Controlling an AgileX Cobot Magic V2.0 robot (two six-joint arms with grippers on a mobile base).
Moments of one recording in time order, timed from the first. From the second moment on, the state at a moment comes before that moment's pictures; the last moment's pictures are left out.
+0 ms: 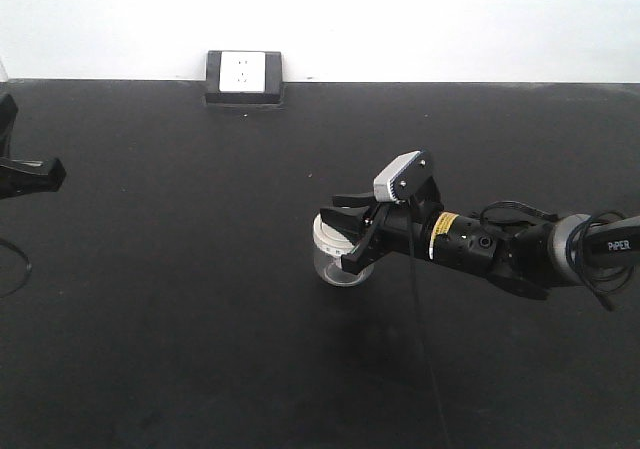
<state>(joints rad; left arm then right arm) -0.05 1.23 -0.54 0.03 -0.72 -0.01 0.23 2.07 -1.02 -0.96 -0.92 0.55</state>
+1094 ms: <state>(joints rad) -0.05 1.23 -0.54 0.03 -0.72 -0.01 0.23 2.00 -1.02 -0.97 -0.91 0.59</state>
